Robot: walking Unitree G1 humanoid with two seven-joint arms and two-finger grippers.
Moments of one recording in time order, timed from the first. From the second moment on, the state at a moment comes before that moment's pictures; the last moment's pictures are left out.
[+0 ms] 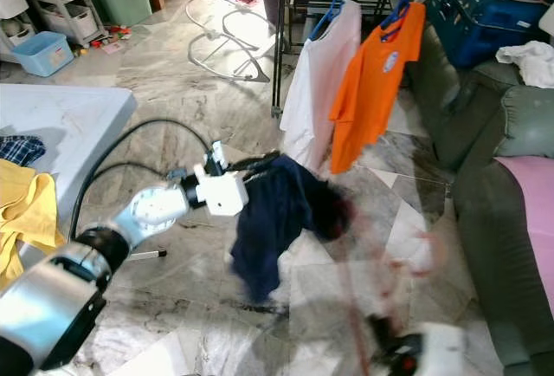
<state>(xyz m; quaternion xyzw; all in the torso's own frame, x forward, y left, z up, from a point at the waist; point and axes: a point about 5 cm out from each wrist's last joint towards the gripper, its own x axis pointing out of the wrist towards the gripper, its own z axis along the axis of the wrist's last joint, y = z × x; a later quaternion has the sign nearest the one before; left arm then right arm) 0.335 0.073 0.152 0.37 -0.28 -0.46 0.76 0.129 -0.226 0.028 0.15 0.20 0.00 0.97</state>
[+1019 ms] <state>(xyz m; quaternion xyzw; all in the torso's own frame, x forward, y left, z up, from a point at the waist) 0.303 0.039 0.145 0.30 -0.36 -0.51 0.72 0.198 -0.167 0.069 0.46 0.13 0.04 0.88</state>
